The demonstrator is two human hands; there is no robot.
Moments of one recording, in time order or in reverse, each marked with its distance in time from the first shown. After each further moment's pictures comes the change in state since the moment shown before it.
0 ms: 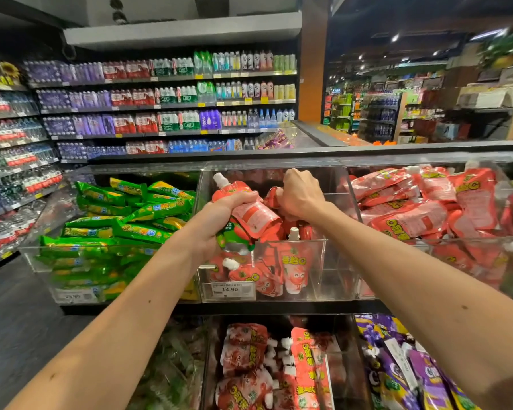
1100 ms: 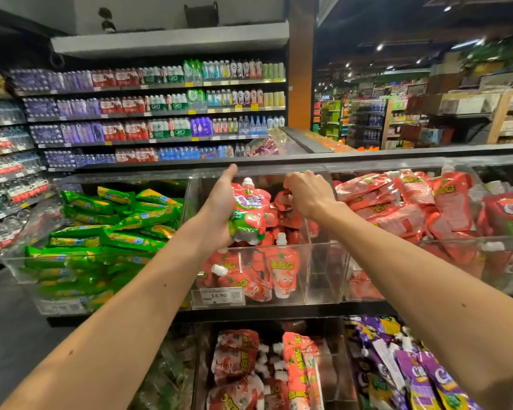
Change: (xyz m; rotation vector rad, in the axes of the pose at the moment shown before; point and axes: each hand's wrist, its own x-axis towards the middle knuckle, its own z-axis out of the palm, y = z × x) left_hand -0.004 0.022 0.037 -0.166 -0.122 0.009; right_hand 0.015 0.042 -0.018 -0.301 0.028 -0.200
